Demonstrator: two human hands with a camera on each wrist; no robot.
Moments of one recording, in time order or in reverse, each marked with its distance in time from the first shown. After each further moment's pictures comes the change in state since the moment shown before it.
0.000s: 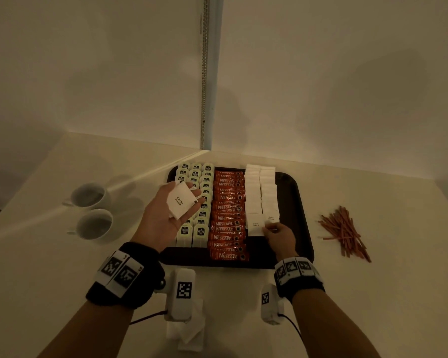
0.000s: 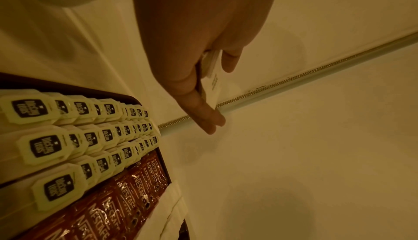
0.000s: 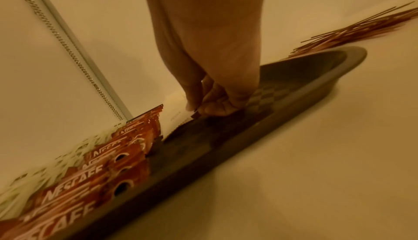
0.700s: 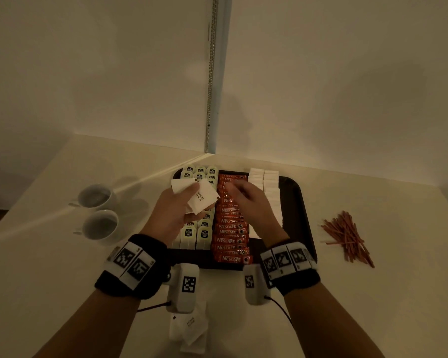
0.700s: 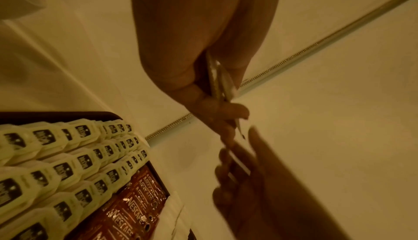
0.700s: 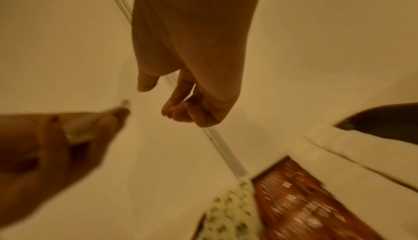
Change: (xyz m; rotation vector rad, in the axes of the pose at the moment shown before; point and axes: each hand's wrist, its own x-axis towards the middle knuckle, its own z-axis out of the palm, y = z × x) left_hand 0.000 0.002 0.011 0.453 -0.002 0.124; right_hand -0.070 -0.128 0.008 0.218 -0.343 -0.571
